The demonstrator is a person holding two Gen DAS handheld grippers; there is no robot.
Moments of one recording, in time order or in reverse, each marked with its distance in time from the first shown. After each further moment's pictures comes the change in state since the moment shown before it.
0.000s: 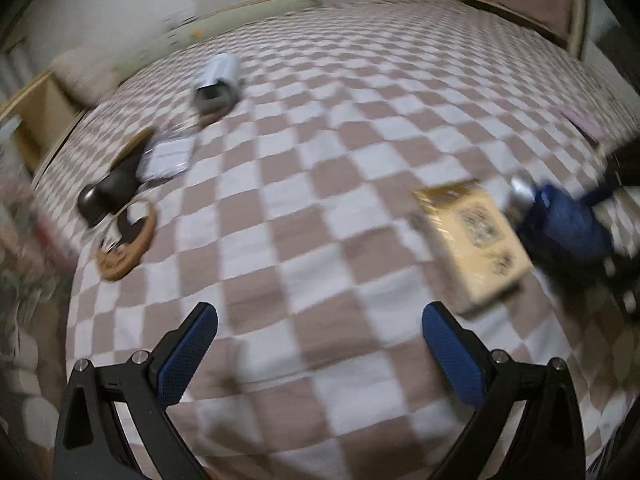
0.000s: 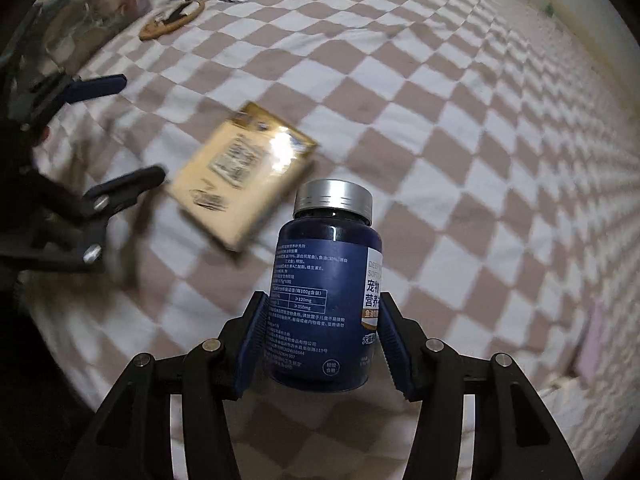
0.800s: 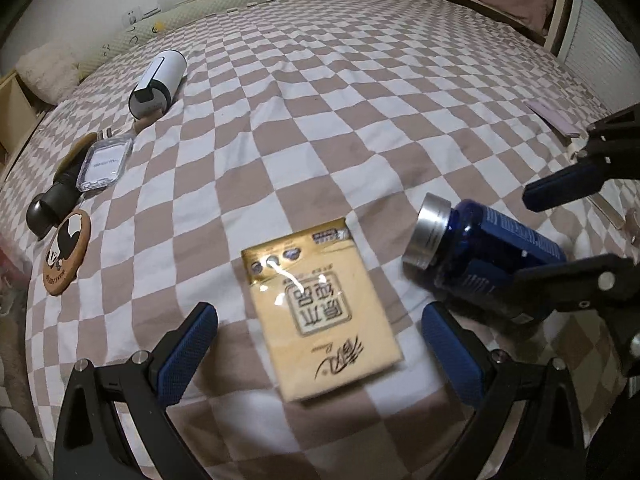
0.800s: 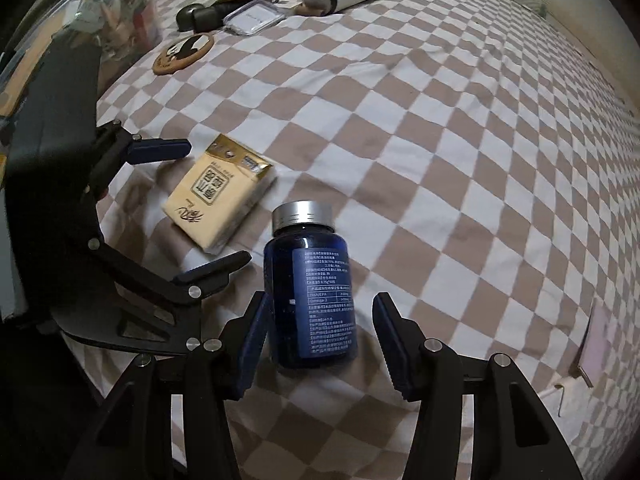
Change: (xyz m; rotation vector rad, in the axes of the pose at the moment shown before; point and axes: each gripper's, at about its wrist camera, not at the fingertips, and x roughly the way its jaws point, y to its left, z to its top) left arm 0.012 -0.059 0.013 0.054 0.051 -0.116; right arm -0.007 0.027 0.008 0.017 -0.076 0.000
